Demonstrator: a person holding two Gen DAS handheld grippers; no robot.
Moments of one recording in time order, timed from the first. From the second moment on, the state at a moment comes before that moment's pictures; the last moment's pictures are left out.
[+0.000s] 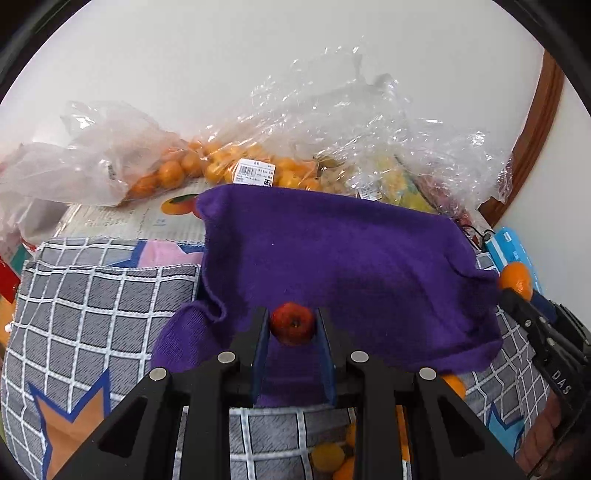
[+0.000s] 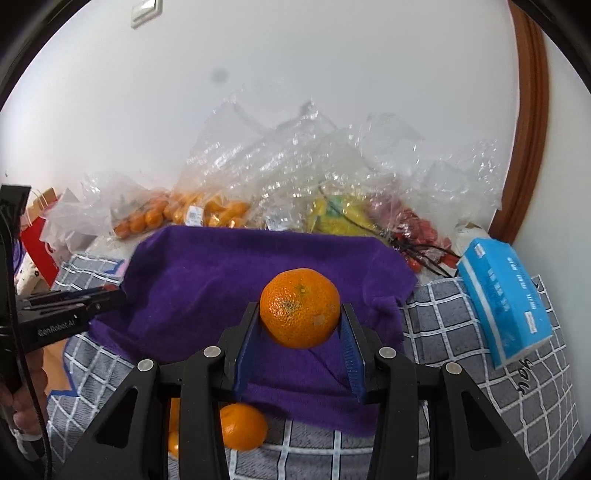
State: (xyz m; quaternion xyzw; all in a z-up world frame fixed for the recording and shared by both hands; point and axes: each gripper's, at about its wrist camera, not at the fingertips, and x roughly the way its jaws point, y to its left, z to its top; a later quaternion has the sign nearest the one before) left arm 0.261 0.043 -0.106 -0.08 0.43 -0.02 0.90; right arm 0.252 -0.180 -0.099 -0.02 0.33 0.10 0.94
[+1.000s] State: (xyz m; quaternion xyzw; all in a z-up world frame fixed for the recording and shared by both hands) left arm 0.288 0.043 -0.153 -0.07 0.46 -0.02 0.88; right arm 0.286 -0.169 -0.163 -0.01 0.40 0.11 0.91
